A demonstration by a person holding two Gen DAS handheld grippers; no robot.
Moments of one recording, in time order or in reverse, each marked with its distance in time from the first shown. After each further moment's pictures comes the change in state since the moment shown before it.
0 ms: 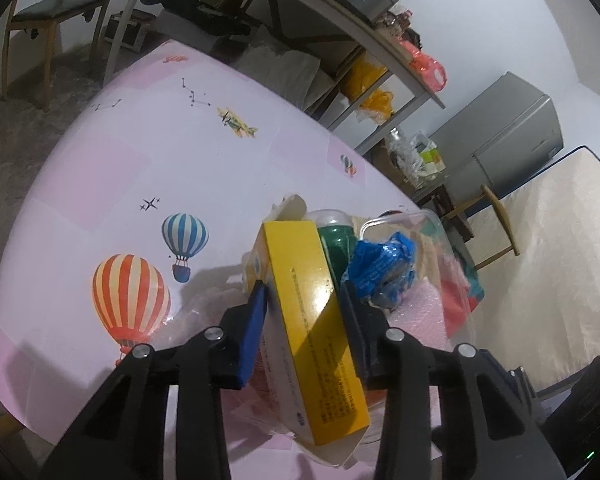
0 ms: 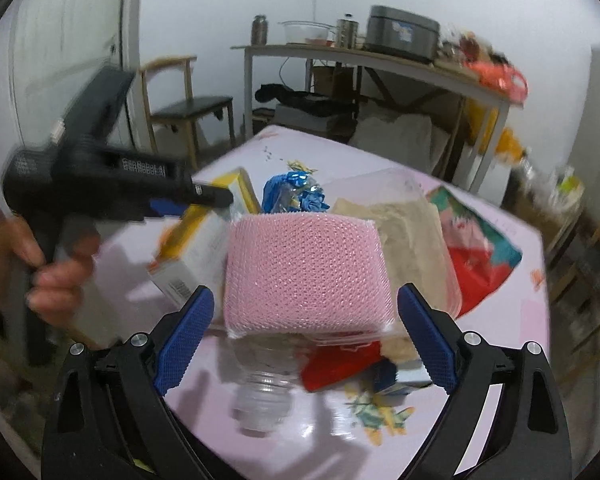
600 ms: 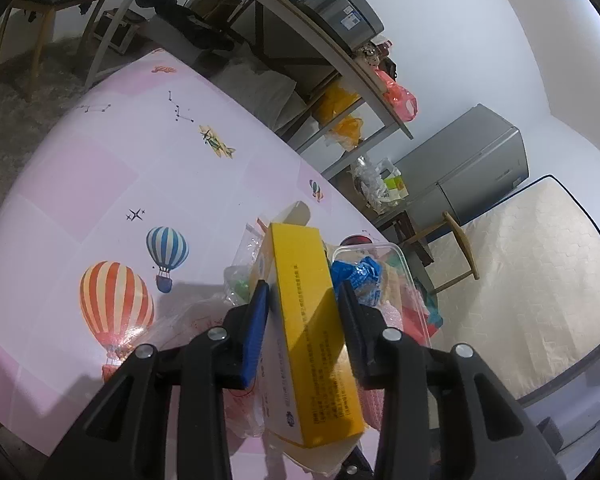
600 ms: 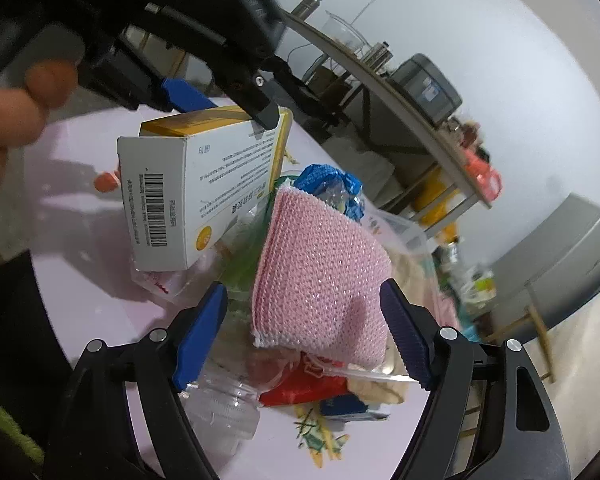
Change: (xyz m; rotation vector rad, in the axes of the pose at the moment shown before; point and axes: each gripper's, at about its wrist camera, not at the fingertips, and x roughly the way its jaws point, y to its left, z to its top) left arm -0.017 0.013 0.001 -0.052 -0.080 -0.155; right arm 0.041 0.069 -0.017 -0.453 0.016 -0.371
